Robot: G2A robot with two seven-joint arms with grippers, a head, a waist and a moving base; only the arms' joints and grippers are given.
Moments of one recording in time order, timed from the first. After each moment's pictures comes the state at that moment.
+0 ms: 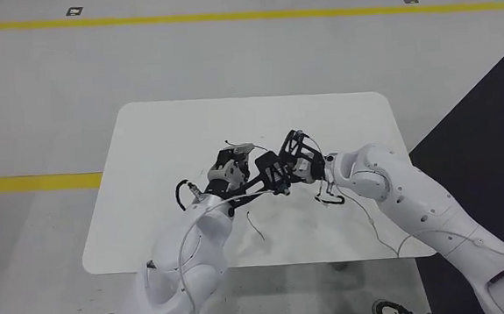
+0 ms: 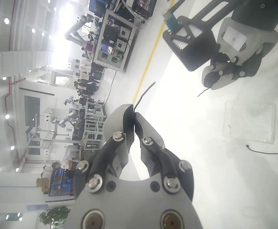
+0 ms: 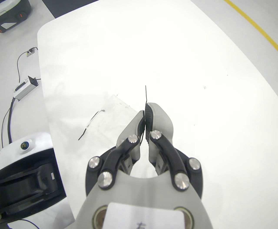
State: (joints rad) left arm 1.08 -1.27 -0.96 -2.09 2.16 -0.40 -0.71; right arm -0.65 -1.00 0.67 -1.30 -0.74 -0.54 0.41
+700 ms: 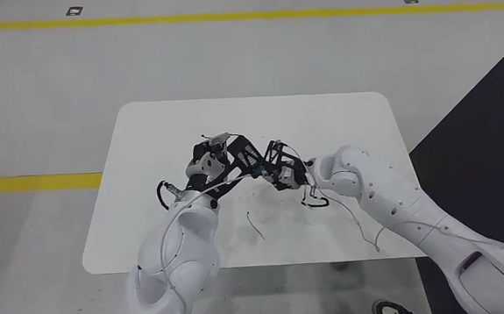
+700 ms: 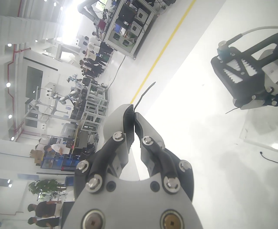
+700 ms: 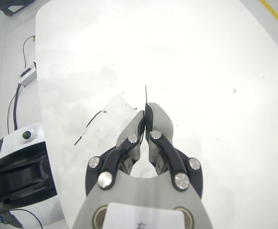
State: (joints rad) left arm 1.11 -1.29 -1.01 -2.10 2.15 -0.32 -0.76; right arm -0.57 -1.12 0.55 -1.11 -0.78 -0.59 0.40
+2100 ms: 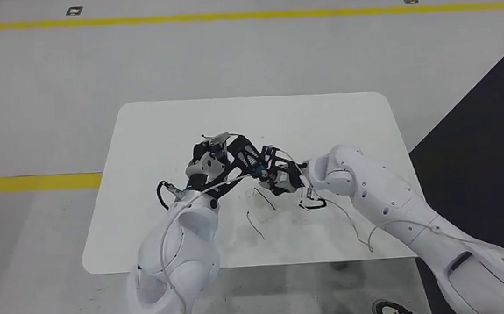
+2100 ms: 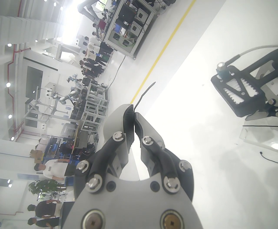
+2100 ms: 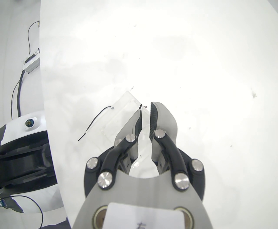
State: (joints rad) left arm 1.11 -1.29 -1.01 -2.10 2.15 -0.32 -0.76; right arm -0.59 -1.17 0.63 -1.10 -0.82 -0.69 0.49
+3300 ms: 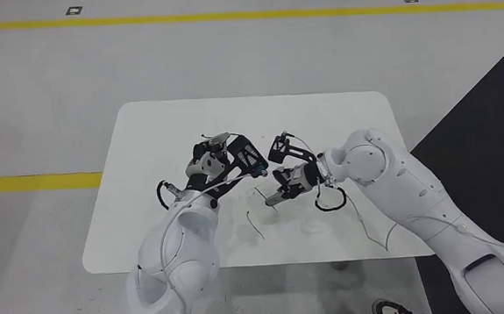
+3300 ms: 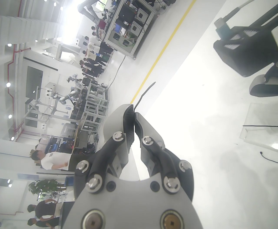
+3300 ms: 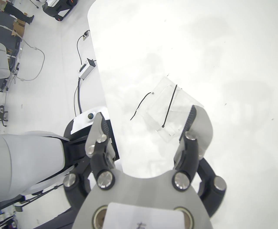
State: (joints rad) left arm 1.11 -1.29 -1.01 -2.10 2.15 -0.32 -0.76; right arm -0.60 -1.11 0.76 -1.23 -0.25 -0.58 1.08
